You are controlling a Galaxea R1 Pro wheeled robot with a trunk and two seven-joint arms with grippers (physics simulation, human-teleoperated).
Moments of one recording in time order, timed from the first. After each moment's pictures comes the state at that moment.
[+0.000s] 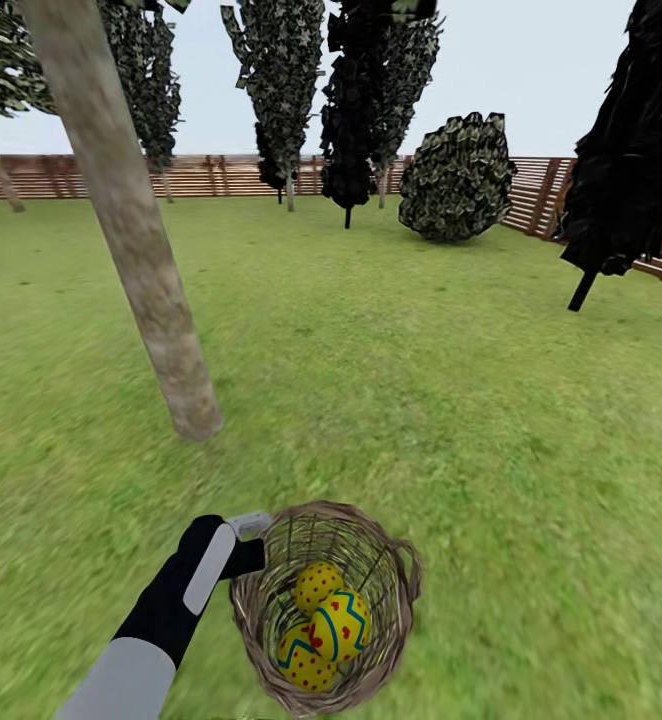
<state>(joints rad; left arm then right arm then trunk) -0.57 -0.09 -0.08 -0.98 0.52 0.95 0.45 -0.23 -0.07 -0.12 0.05 0.46 0.07 0.24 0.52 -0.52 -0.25</state>
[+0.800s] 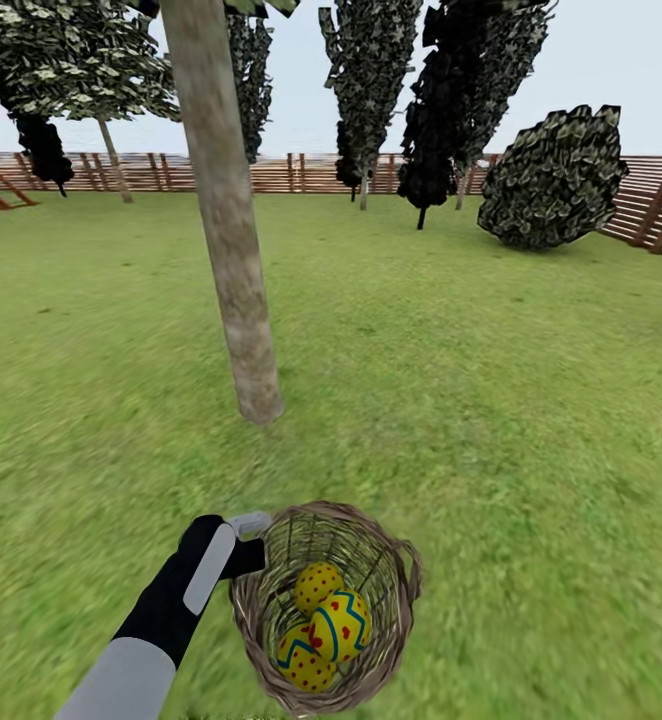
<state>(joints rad) -0.57 -0.09 -0.08 -0.98 0.52 0.95 0.45 -0.23 -0.07 -0.12 0.05 0.46 0.07 0.24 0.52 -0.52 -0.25</state>
